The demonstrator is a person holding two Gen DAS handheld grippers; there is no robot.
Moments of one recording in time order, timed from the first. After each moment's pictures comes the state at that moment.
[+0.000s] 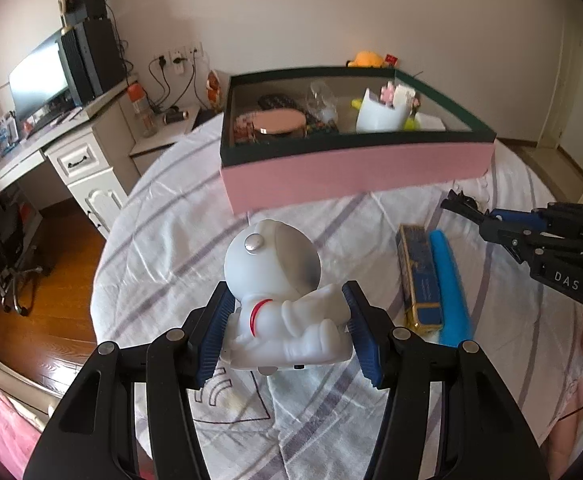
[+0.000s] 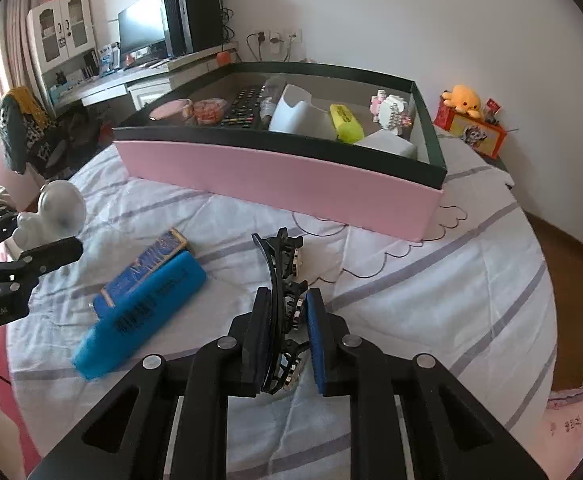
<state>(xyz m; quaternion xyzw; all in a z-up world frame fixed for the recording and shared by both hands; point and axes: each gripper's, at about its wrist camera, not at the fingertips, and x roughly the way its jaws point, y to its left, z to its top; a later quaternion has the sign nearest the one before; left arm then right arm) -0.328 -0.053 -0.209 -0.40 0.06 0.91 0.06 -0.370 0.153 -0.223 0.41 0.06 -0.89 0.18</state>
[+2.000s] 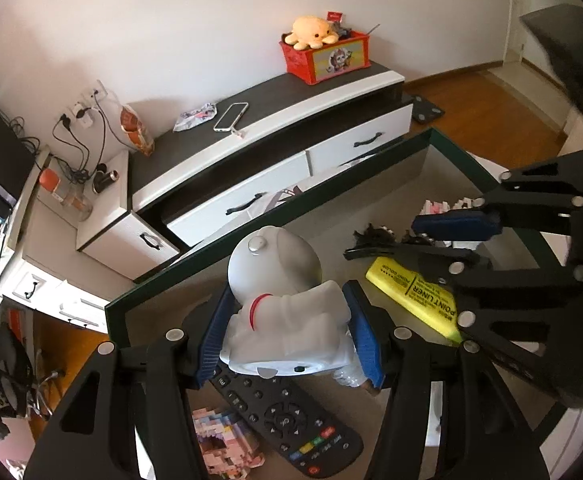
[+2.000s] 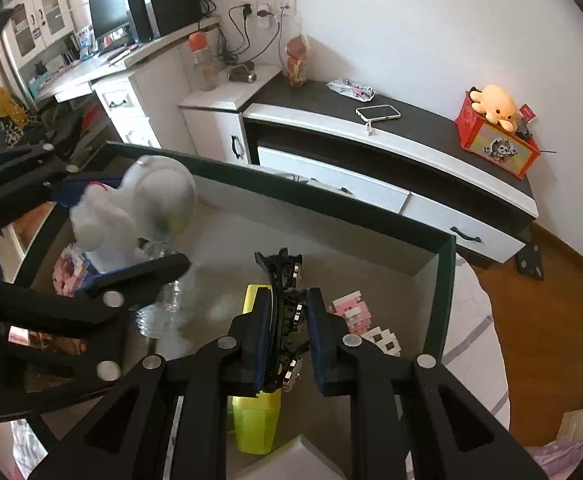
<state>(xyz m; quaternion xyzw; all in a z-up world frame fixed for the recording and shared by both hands) -0.628 0.049 -0.183 -0.46 0.20 0.85 0.15 -0.626 0.143 -0.196 0.48 0.09 -0.85 0.18</state>
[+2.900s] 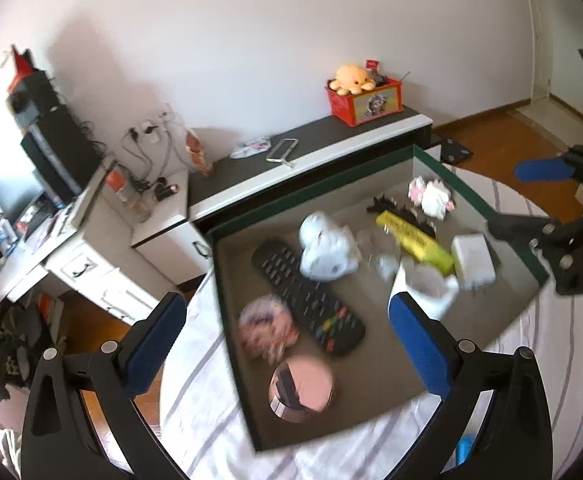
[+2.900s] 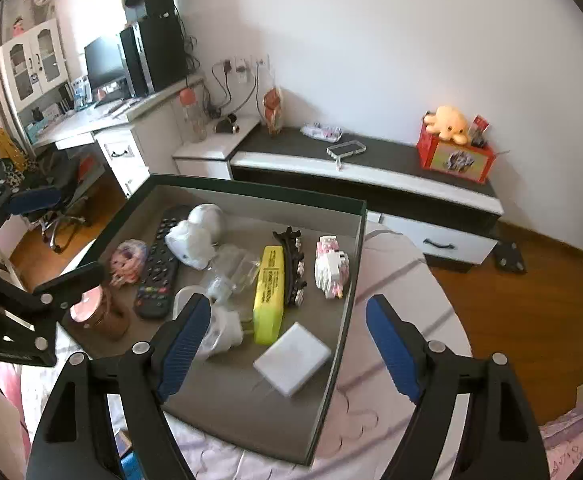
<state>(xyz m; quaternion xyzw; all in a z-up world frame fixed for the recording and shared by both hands) -0.489 -0.013 -0.121 -0.37 0.18 0.91 0.08 -0.510 0.172 -0.136 0.40 0.05 -0.90 0.15</state>
